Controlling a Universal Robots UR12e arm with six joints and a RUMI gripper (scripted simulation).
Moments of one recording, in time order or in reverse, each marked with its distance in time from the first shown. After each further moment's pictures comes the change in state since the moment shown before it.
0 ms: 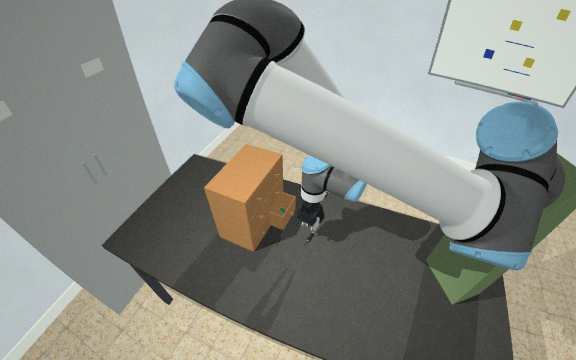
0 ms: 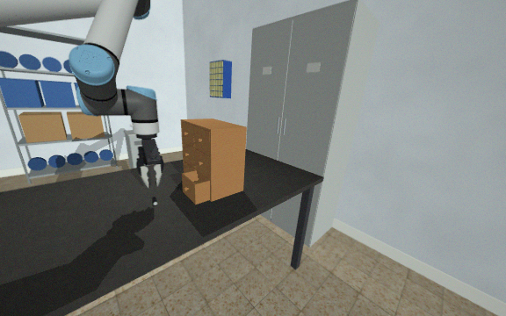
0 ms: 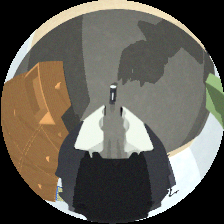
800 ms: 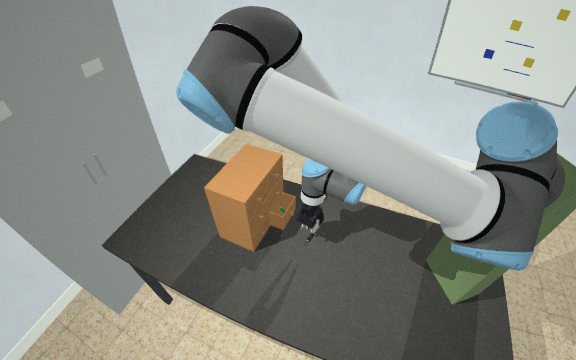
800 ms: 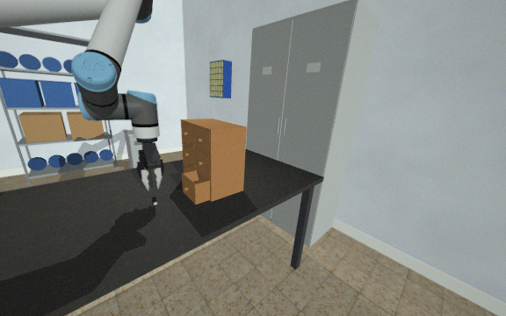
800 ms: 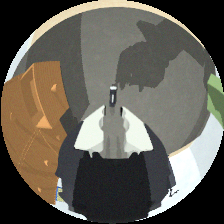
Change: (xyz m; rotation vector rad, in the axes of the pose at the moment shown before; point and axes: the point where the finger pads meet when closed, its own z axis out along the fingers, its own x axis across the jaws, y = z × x) arm 0.000 0.000 0.015 0.000 0.000 0.000
